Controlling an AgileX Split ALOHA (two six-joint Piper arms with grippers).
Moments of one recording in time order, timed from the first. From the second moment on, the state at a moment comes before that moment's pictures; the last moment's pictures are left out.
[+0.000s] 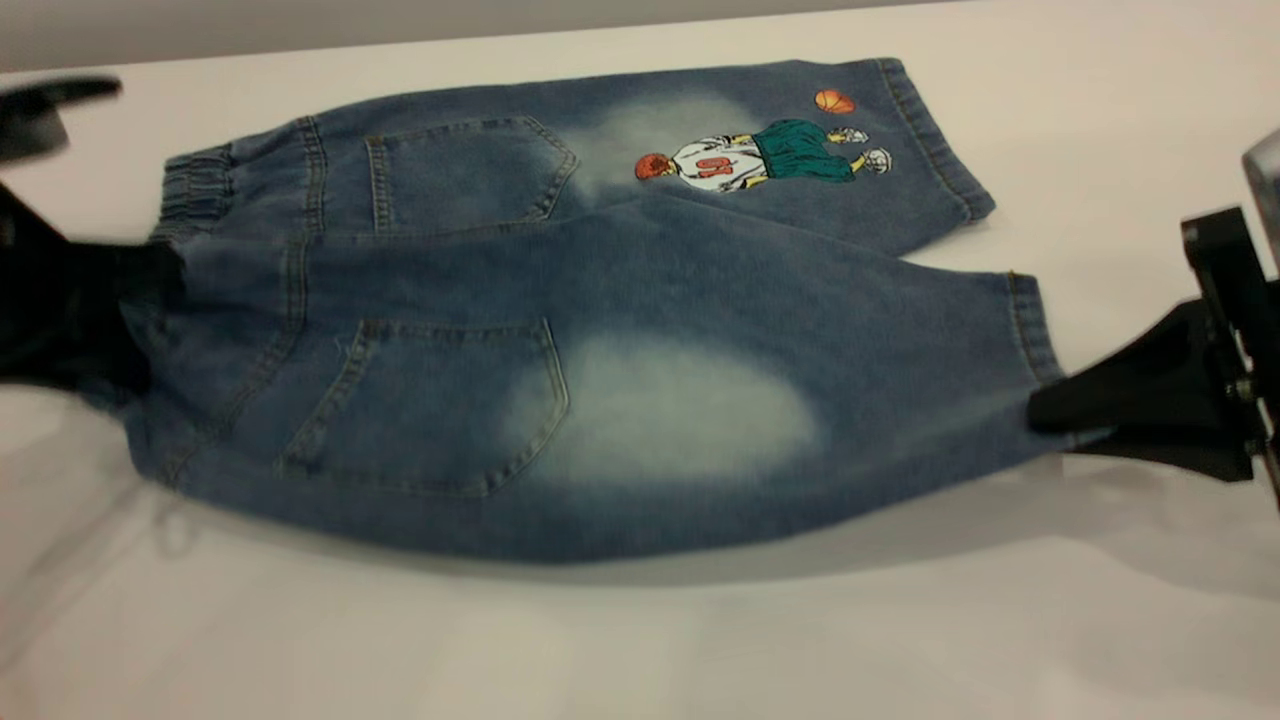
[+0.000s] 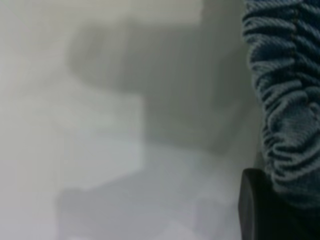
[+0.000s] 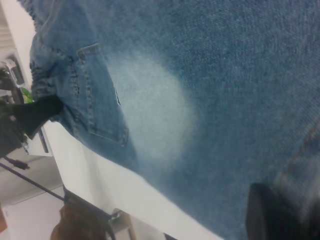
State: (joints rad) left arm -0.03 1.87 -0.67 -0.05 0.09 -0.19; right arm -0.18 2.12 -0.45 1.74 1.01 -1.57
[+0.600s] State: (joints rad) left arm -0.16 1.84 -0.89 -0.05 0.21 -0.14; right arm -0.18 1.90 -0.50 1.74 1.00 -1.57
